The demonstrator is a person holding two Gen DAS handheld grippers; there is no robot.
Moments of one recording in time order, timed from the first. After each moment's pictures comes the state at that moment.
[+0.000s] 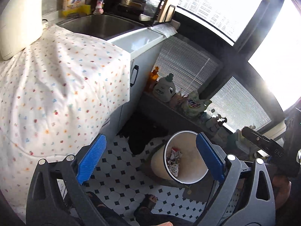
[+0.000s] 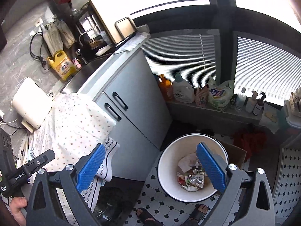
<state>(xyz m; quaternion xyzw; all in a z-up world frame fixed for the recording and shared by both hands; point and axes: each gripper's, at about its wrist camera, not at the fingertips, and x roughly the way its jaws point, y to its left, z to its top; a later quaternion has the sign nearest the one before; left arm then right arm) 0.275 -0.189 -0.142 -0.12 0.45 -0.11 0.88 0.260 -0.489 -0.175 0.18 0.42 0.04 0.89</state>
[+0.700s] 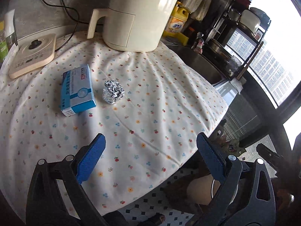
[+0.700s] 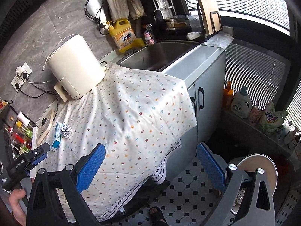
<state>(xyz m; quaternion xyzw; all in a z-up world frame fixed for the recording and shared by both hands) 0.207 0.064 -0.132 -0.23 0.38 0.10 0.89 0.303 -0.255 -0.146 0.10 0.42 0.19 0.88</state>
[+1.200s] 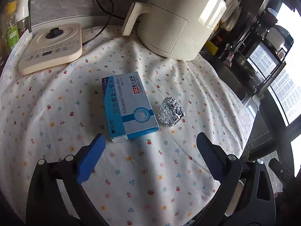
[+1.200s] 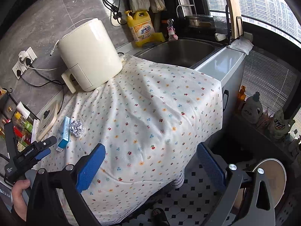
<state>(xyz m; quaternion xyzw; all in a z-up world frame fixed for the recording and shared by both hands) 0.219 0.158 -0.161 -0.25 0.39 0.14 0.87 0.300 -0.168 -0.148 0.07 0.42 0.19 0.88</state>
